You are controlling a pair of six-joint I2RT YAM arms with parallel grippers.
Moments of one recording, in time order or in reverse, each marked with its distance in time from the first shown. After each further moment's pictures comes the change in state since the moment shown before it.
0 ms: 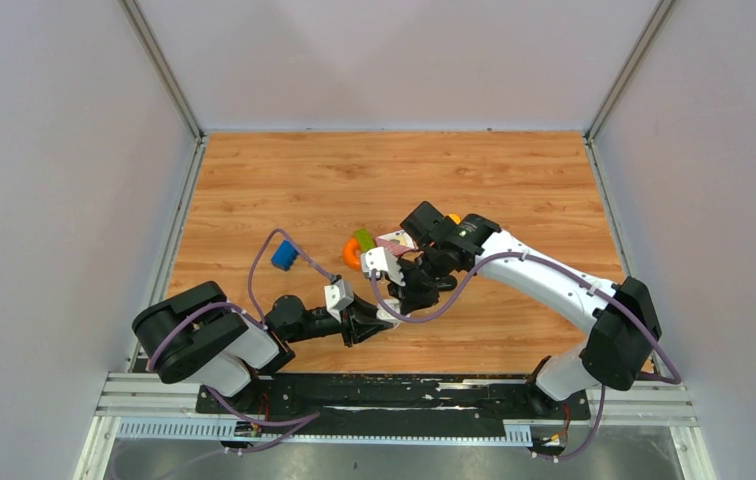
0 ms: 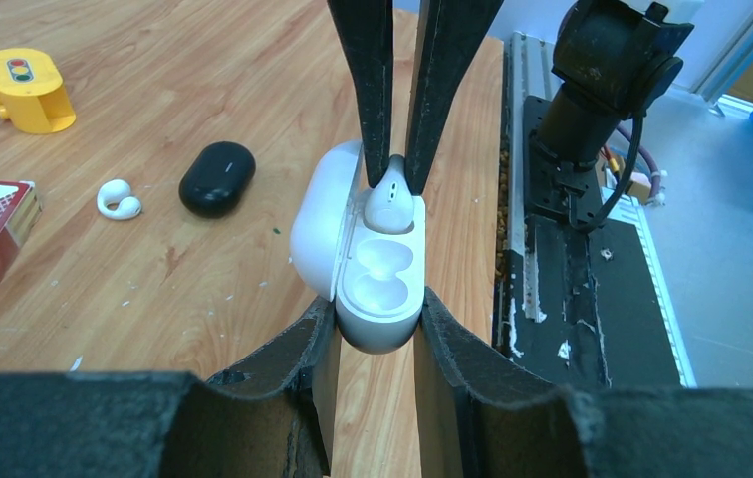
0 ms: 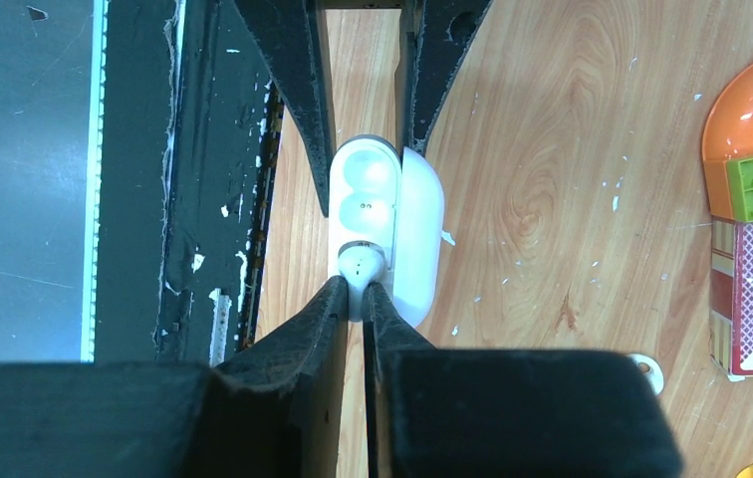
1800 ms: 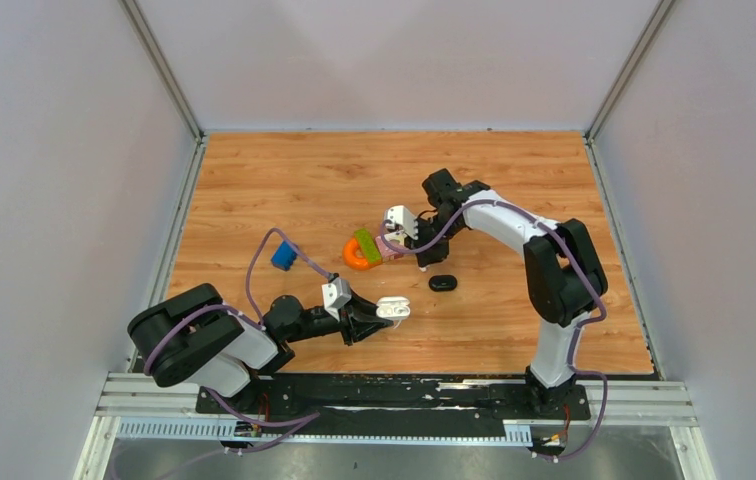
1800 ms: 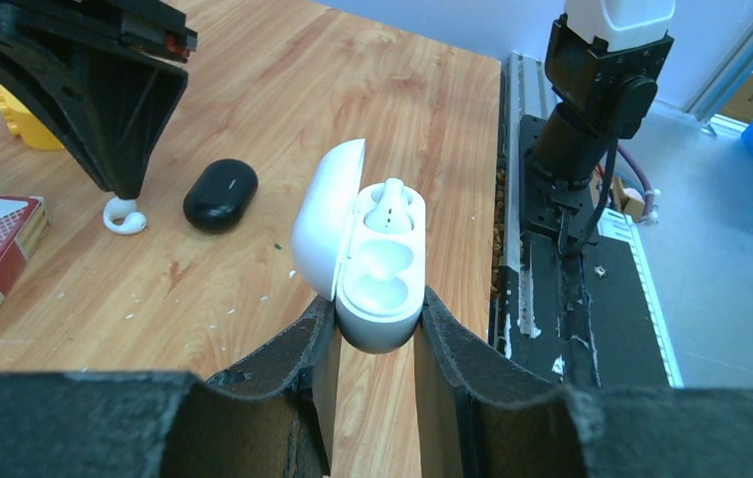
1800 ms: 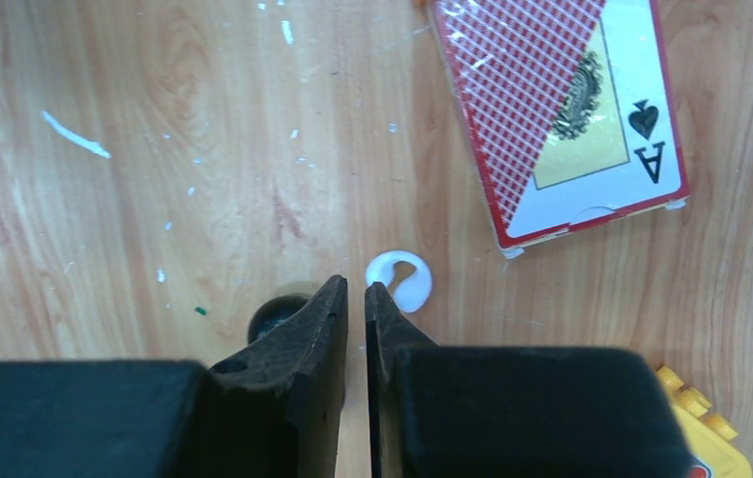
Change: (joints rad) left arm 0.000 -0.026 0.000 0.007 -0.015 -0.023; right arm -0.342 0.374 0.115 0.132 0.081 -0.192
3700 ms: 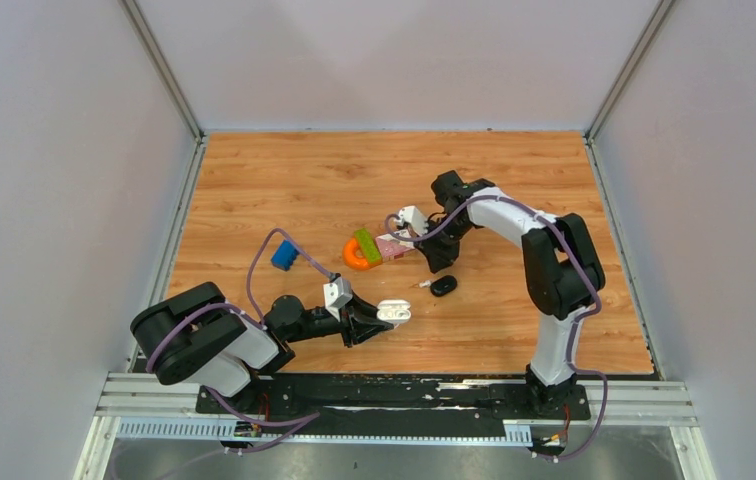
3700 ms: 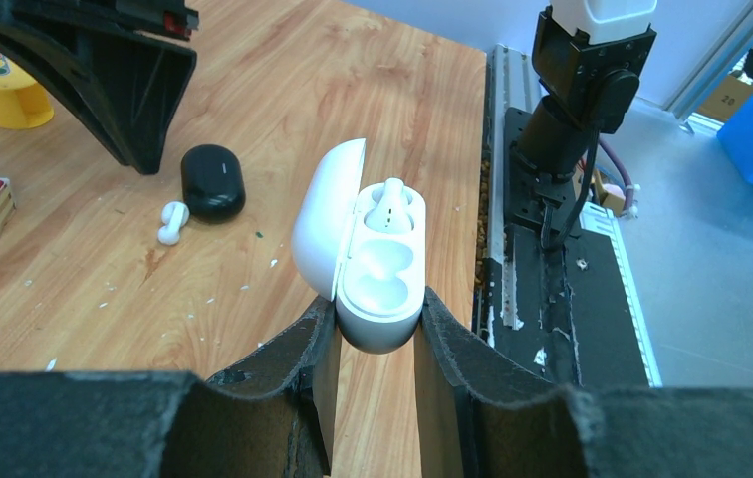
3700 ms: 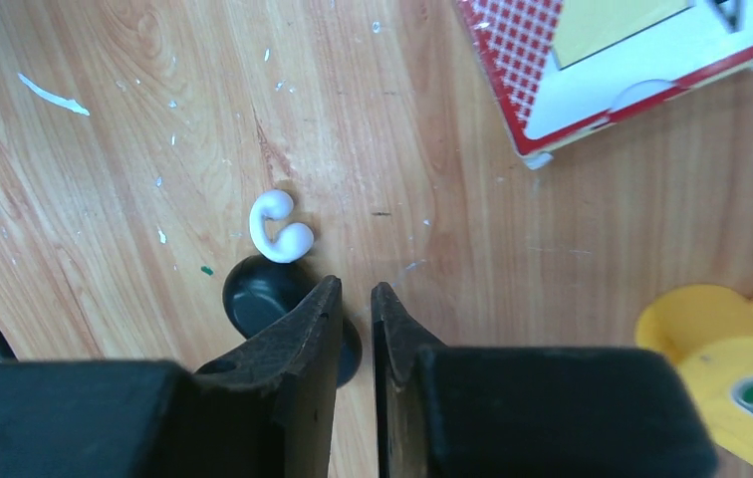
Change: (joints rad) left arm 0.000 0.016 0.000 0.000 0.023 -0.038; right arm -0.056 0.068 0.003 -0.065 0.032 0.078
